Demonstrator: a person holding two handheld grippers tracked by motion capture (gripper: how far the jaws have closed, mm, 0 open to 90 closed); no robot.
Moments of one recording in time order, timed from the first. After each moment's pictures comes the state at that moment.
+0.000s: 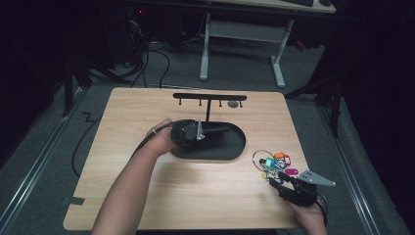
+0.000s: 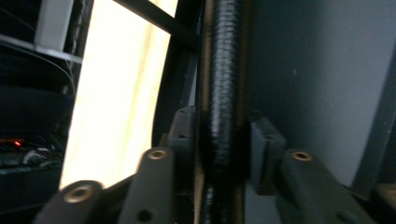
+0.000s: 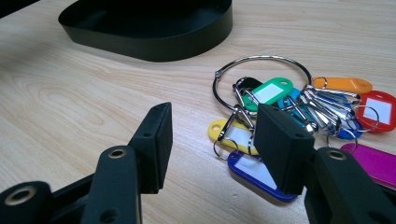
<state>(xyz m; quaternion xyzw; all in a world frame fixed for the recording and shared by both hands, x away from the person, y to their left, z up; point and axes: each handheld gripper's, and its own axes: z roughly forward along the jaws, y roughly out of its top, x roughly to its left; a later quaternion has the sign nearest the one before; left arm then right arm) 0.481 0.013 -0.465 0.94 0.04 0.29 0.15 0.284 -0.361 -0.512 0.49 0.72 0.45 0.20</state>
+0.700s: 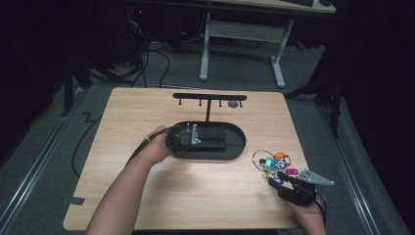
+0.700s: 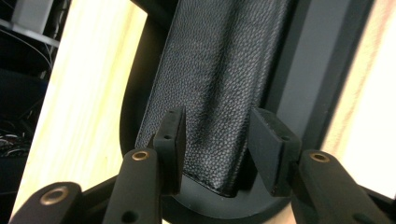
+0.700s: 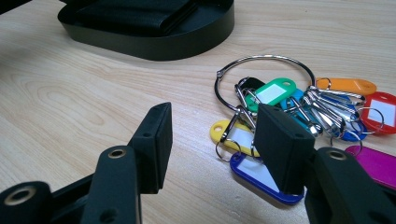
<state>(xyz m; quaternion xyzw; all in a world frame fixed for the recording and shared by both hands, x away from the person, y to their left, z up) 0.456 0.030 -0.462 0.94 0.08 0.26 0.19 0.285 -0.359 -0.512 0.49 0.72 0.45 0.20</state>
